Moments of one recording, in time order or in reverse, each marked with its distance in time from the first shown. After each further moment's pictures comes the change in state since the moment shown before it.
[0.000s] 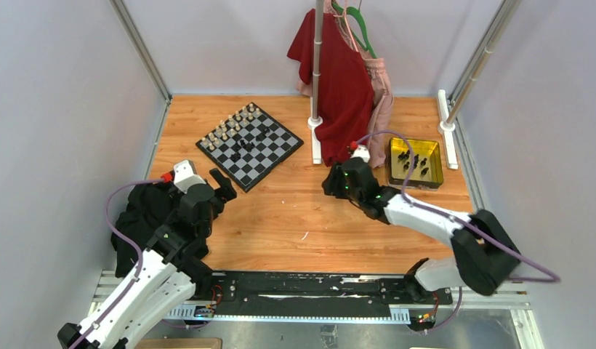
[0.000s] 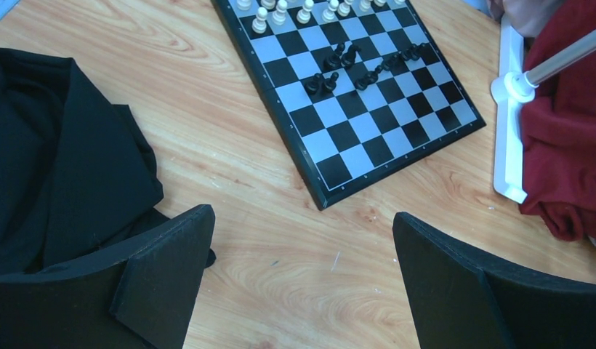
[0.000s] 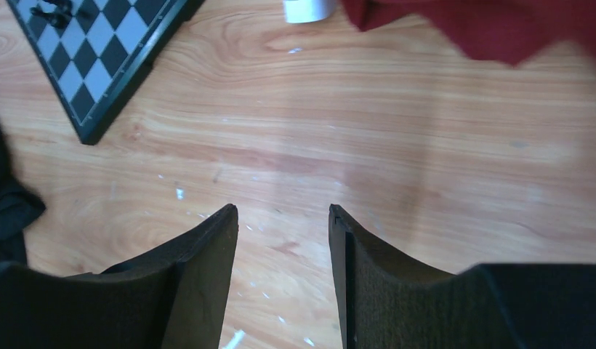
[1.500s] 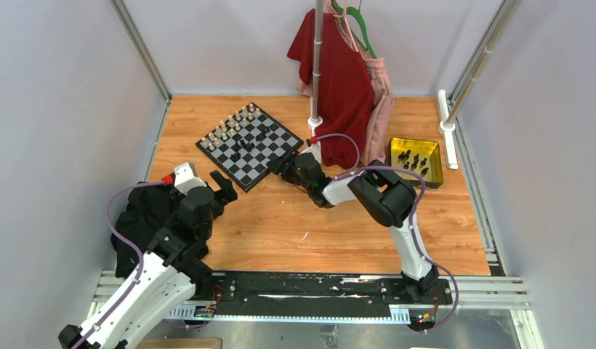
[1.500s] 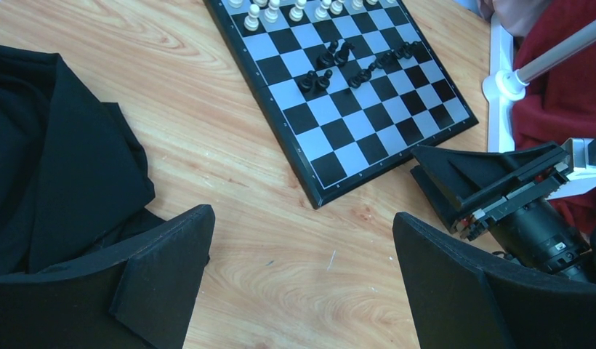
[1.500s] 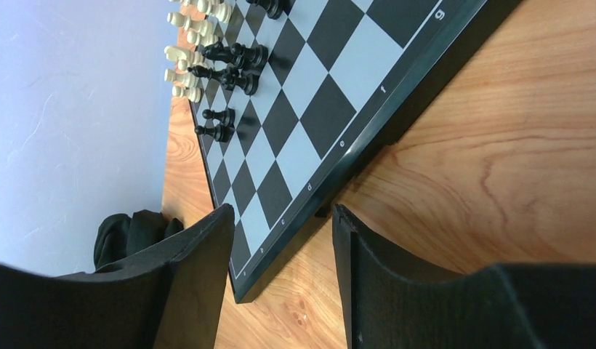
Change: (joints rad) left arm -0.003 -0.024 -0.040 0.036 0.011 0.003; right arm 0.124 0.890 0.430 0.793 -0.092 0.441
